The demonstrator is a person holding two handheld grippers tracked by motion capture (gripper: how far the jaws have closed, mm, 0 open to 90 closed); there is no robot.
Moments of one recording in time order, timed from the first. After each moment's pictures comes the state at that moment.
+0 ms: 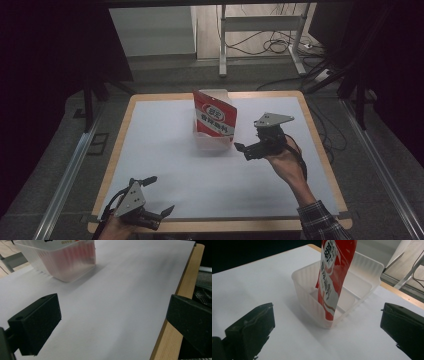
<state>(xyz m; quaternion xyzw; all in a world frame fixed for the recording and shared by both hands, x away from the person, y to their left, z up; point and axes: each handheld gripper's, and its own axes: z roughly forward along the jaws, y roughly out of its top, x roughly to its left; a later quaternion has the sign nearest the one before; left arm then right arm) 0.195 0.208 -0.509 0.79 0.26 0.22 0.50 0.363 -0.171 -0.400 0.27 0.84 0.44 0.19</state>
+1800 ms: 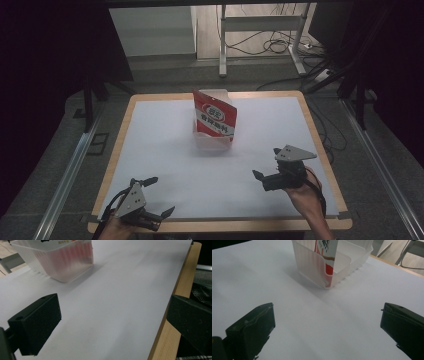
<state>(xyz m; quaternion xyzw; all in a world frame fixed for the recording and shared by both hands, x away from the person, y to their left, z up) 0.194 0.207 -0.509 0.80 0.25 0.22 0.50 0.299 -0.224 -0.445 0.30 0.83 0.43 0.21</state>
